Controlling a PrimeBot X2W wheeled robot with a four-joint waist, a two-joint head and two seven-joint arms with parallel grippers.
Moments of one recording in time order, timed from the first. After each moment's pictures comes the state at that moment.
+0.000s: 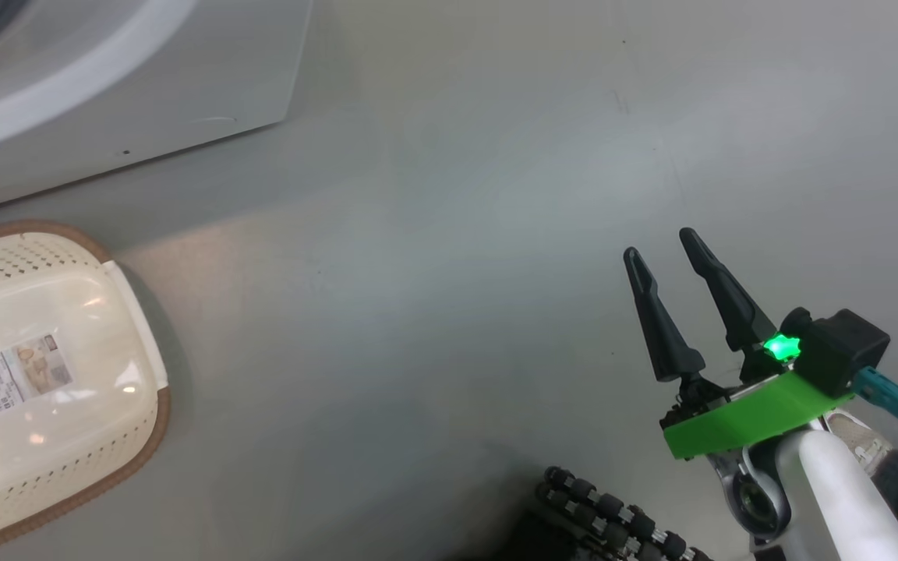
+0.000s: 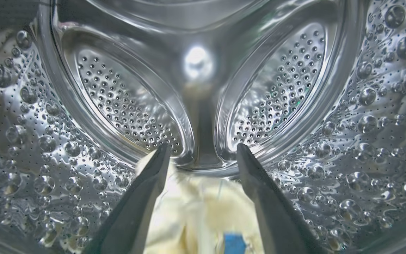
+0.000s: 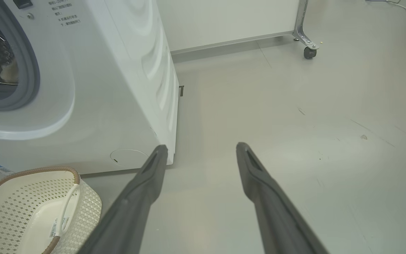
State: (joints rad) left arm -1.42 0.51 -0.19 1.03 -0.30 -0.04 -0.25; right arm -0.16 -0.04 0.17 0.05 0.30 0.12 -0.25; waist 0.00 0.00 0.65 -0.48
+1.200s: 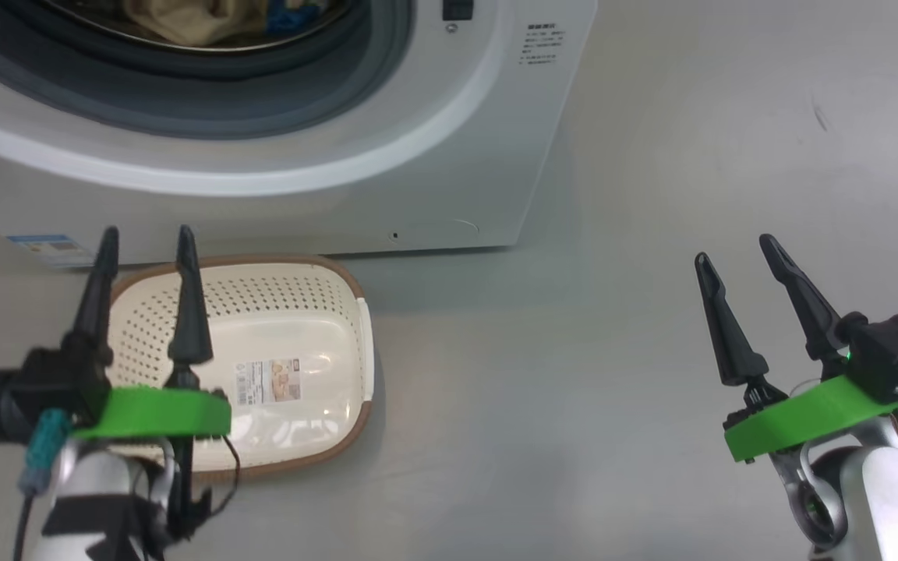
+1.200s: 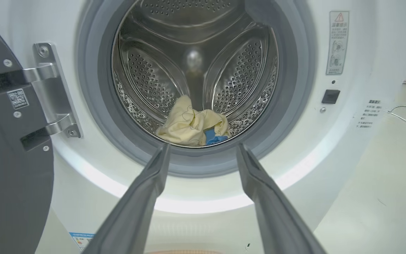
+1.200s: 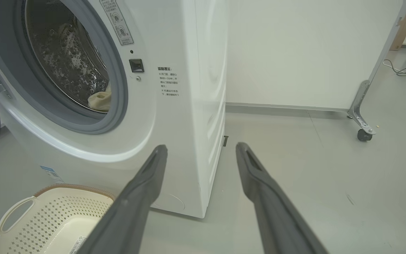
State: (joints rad) left arm -0.33 0.19 -0.14 0.16 -0.24 0.07 -0.26; right arm -0.10 -0.04 -0.01 -0.04 0.10 0.12 -0.14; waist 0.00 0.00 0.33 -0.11
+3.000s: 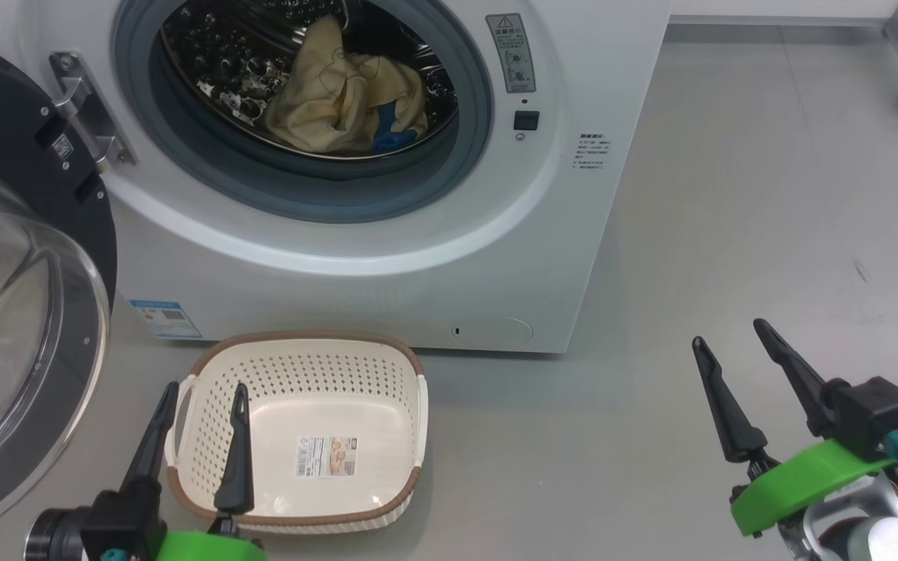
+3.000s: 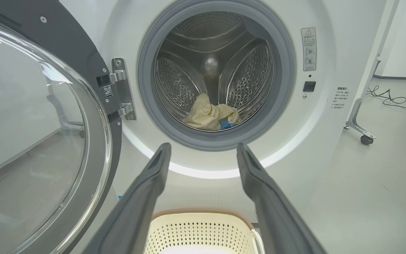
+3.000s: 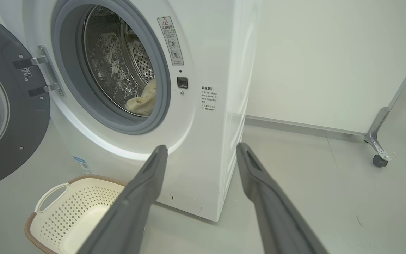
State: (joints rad) left arm 0.02 0.12 -0.13 0.06 -0.13 0.04 -0.26; right arm 0.07 -0.05 -0.02 -0.10 0.07 0.12 -0.04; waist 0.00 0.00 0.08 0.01
